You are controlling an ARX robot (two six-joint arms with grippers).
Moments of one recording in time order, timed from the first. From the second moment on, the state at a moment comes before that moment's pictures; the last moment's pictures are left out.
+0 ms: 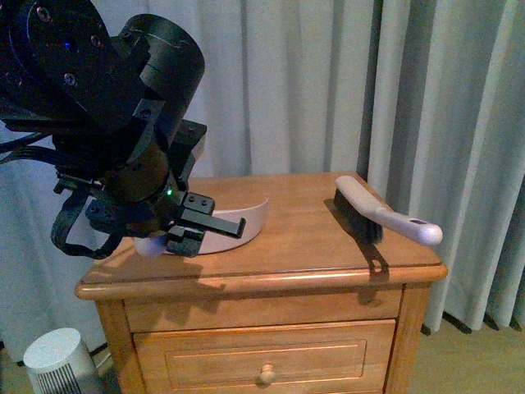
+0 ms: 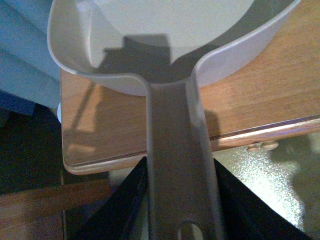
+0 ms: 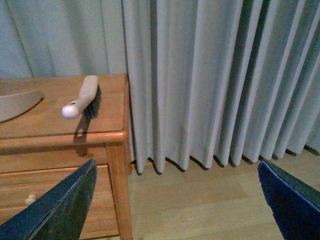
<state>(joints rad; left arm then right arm) -0.40 1.94 1.41 -0.28 -0.33 0.02 0.00 0.00 0.02 0.00 0.00 0.00</state>
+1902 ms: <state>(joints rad) 0.41 0.34 0.14 0.74 0.56 -0.17 0.00 0.00 0.02 0.00 0.00 0.00</state>
